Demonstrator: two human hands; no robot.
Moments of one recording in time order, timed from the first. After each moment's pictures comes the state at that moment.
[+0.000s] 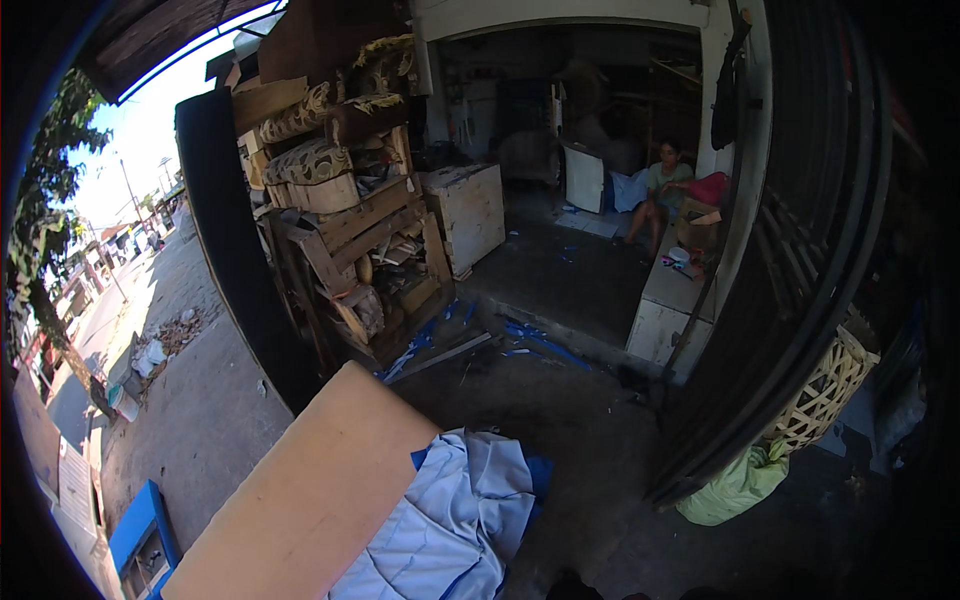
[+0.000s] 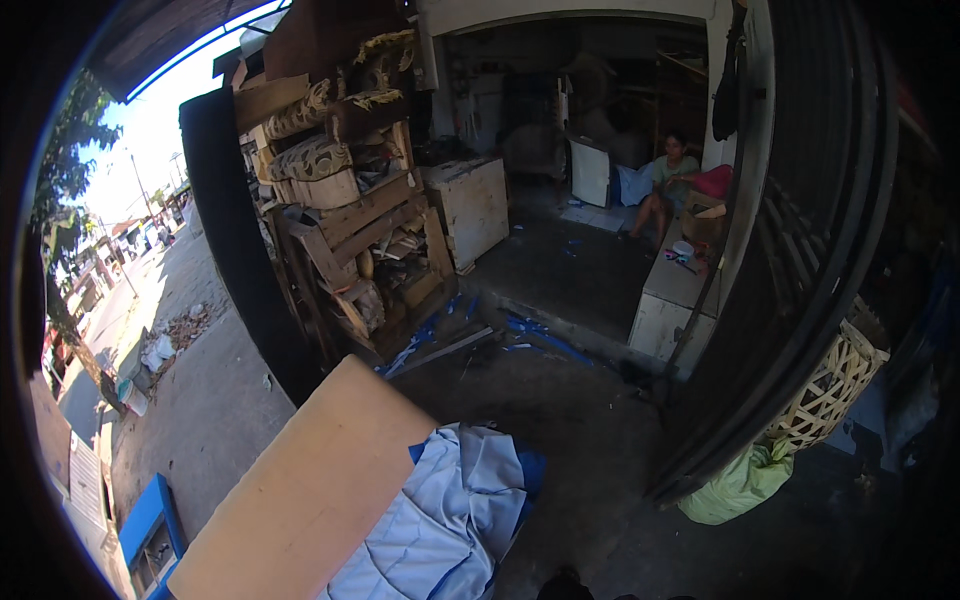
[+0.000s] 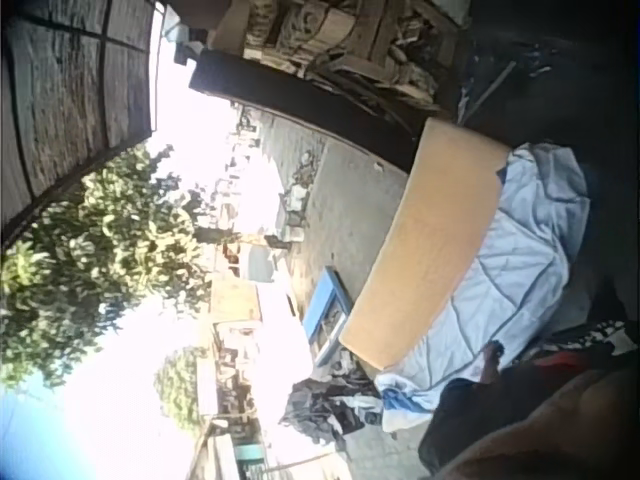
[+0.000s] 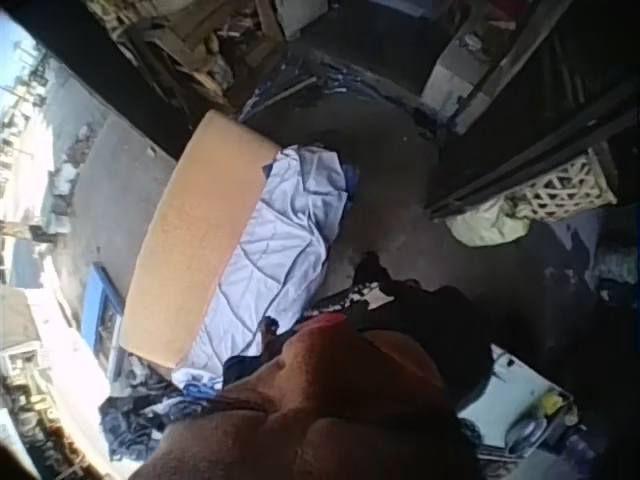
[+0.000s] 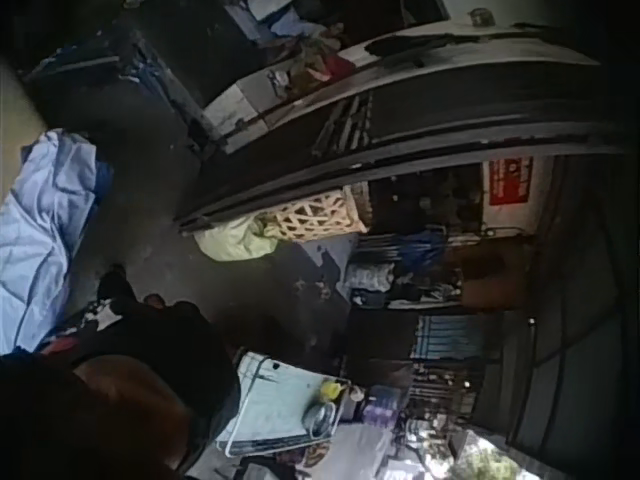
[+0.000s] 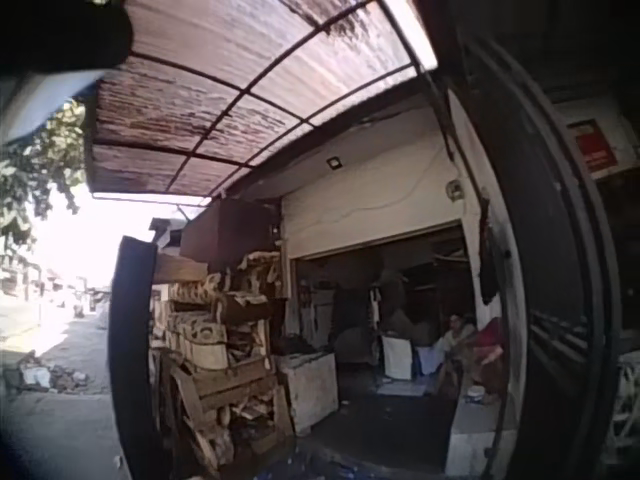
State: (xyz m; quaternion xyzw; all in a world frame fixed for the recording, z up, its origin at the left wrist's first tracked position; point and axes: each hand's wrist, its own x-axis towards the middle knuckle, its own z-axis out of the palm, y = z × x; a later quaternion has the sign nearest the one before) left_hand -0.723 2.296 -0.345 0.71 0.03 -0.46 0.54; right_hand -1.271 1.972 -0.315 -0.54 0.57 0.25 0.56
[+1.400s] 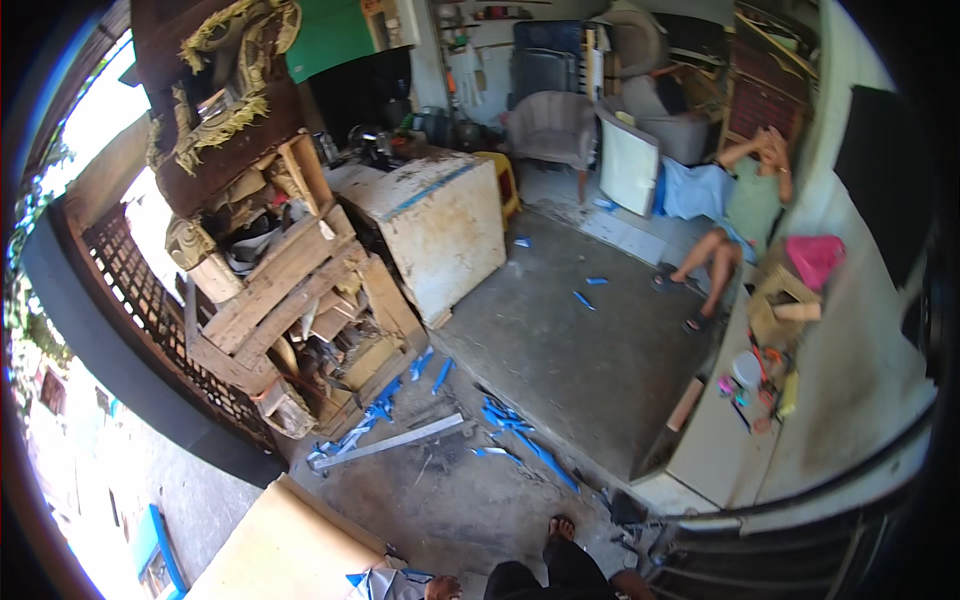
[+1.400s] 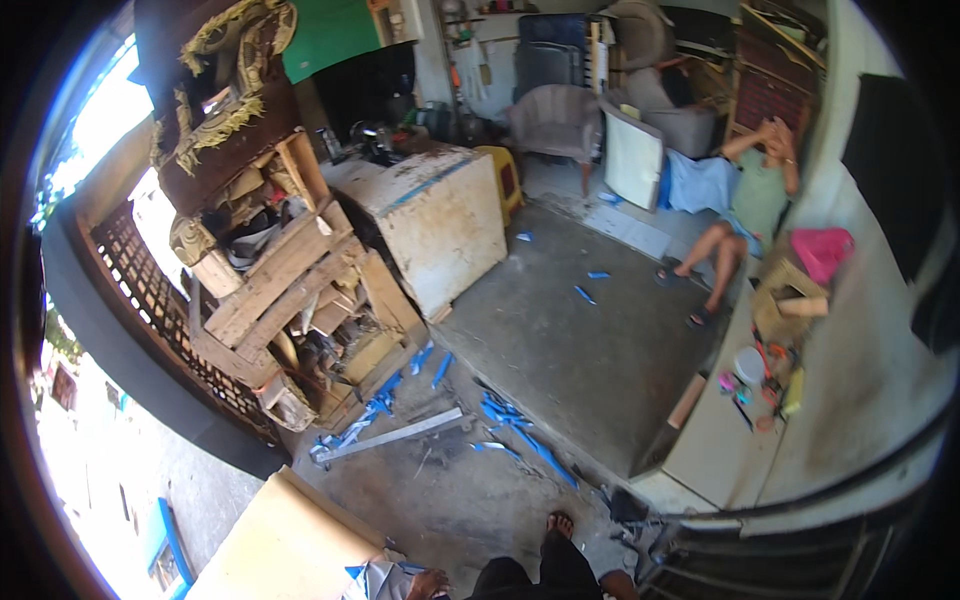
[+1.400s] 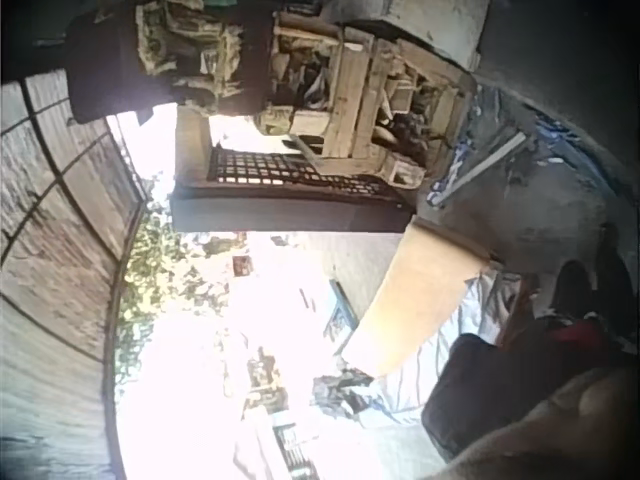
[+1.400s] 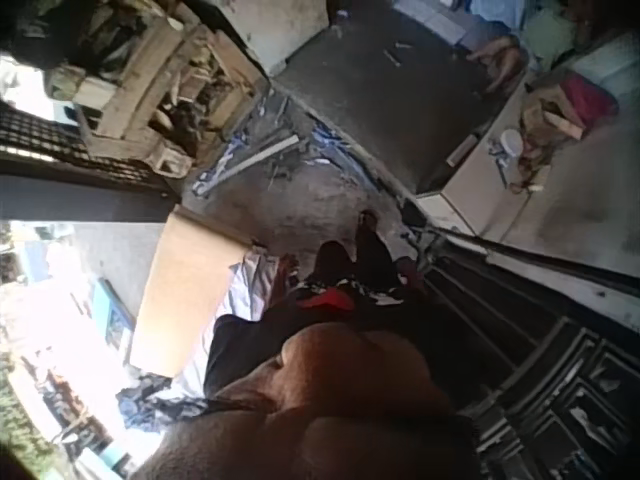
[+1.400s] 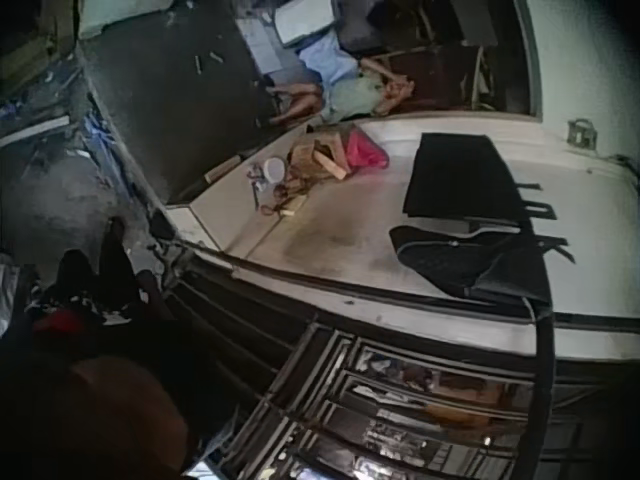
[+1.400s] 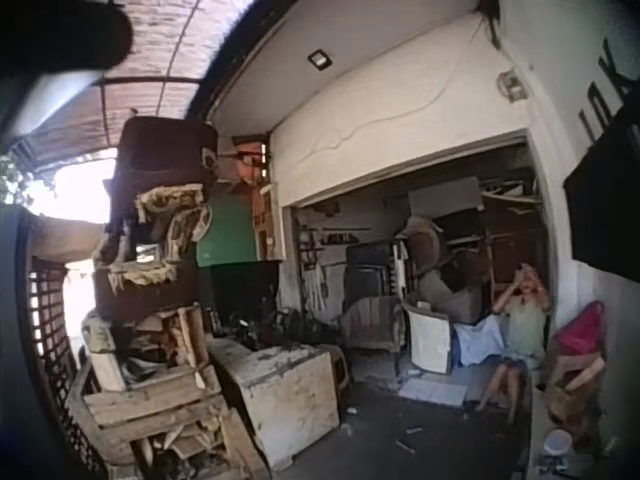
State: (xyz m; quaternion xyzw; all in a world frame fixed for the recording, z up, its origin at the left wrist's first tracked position) left_hand -0.819 1.292 -0.241 0.75 -0.02 -0.56 0.34; right_hand -1.304 1.105 -0.287 -0.62 0.57 0.17 0.51
